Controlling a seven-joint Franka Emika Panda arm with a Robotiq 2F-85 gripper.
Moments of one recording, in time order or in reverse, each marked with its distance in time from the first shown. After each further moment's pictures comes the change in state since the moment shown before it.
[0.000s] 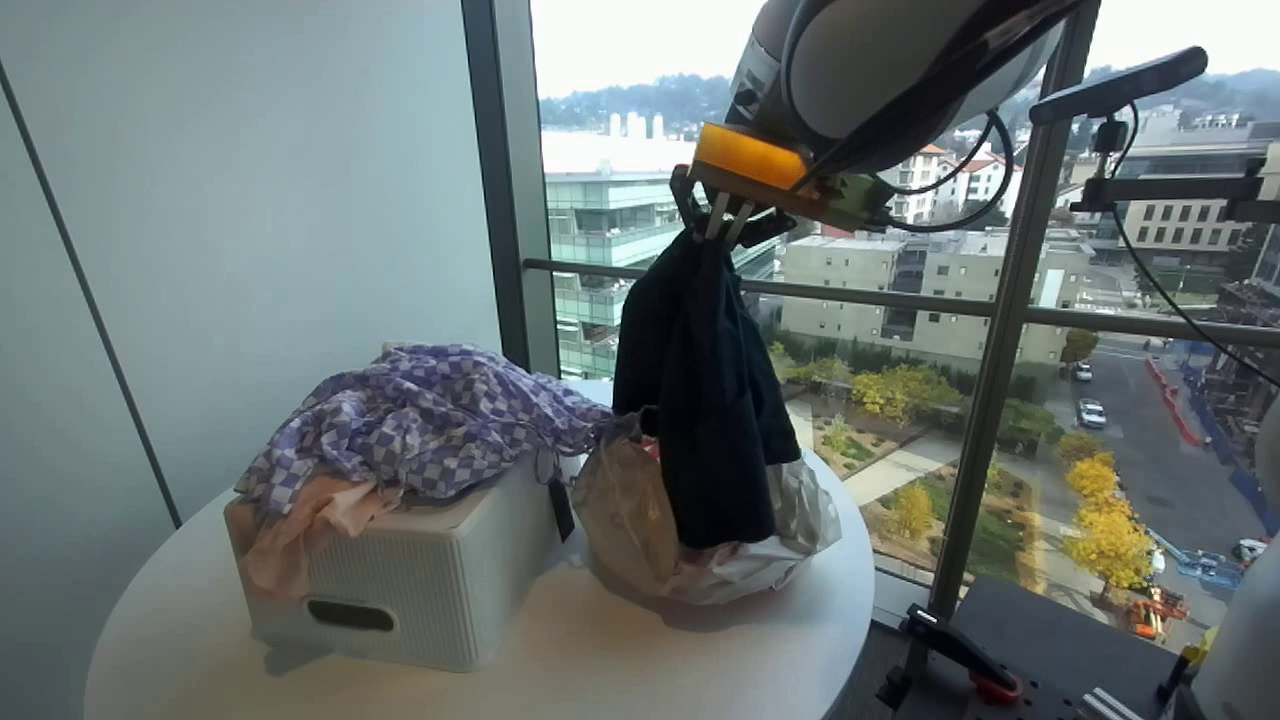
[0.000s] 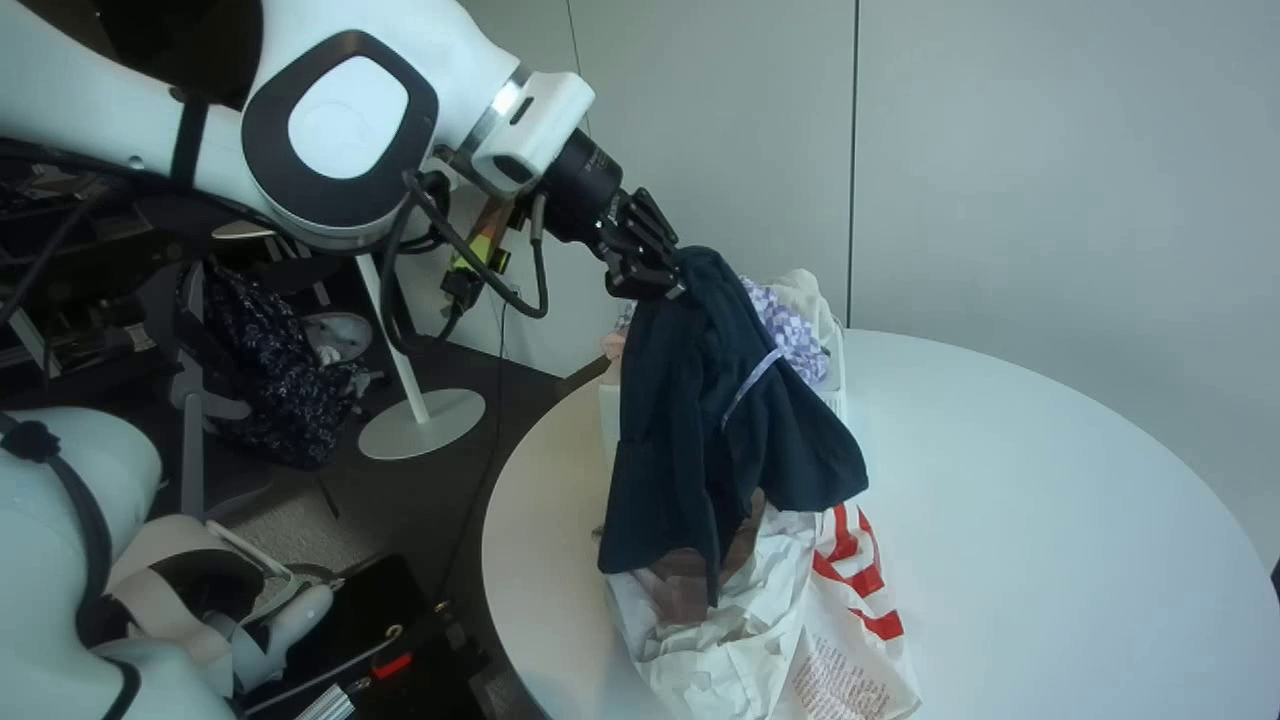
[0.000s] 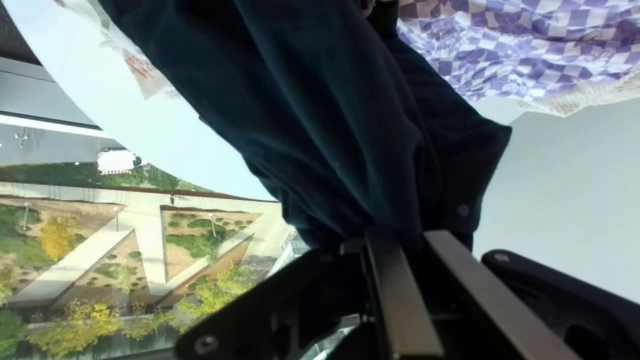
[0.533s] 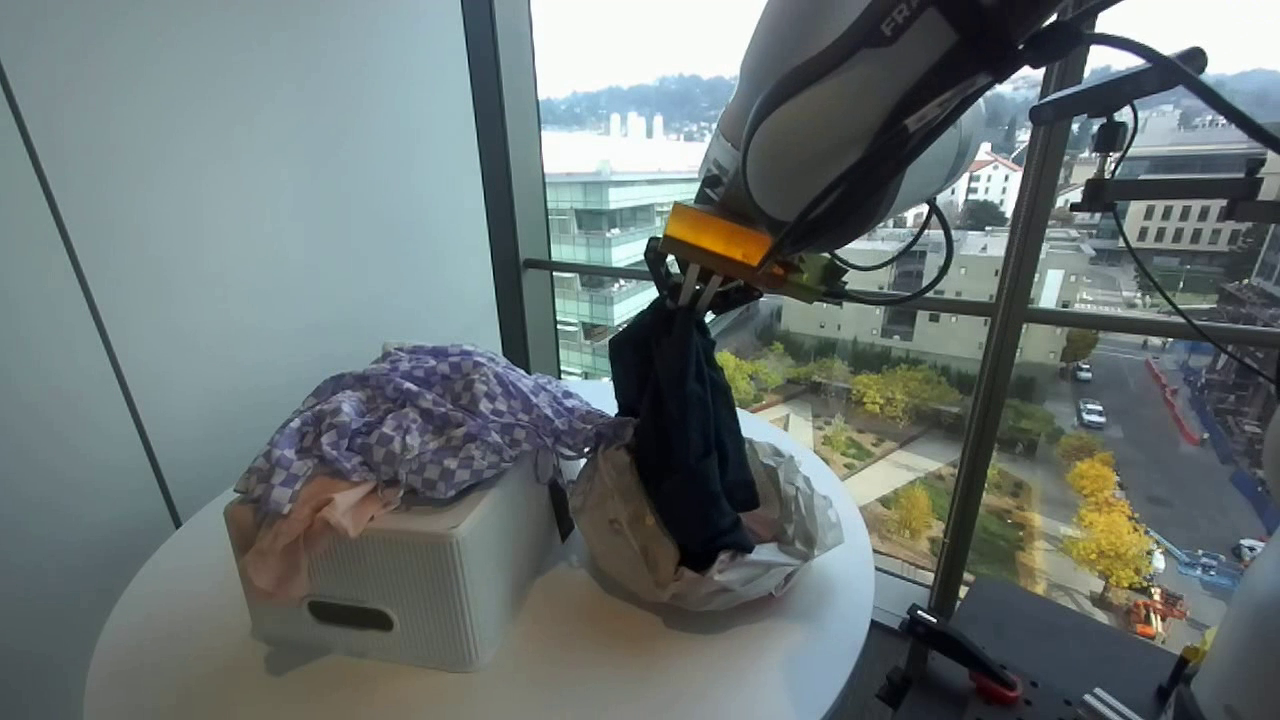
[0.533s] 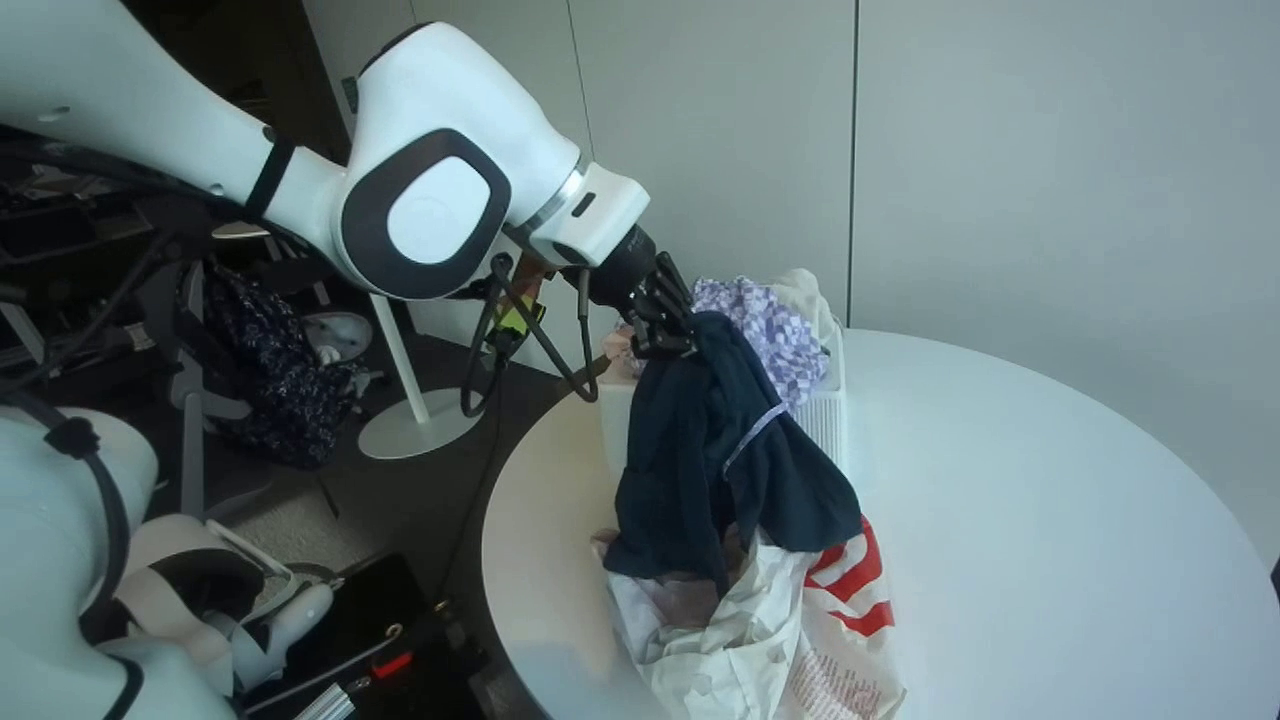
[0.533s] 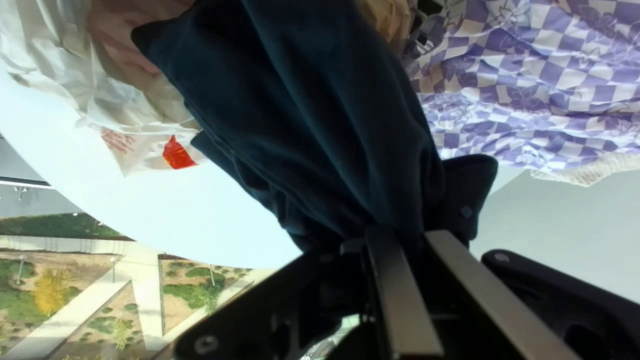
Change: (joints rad) arm 0.027 0.209 -0.003 0.000 0.042 0.126 0.001
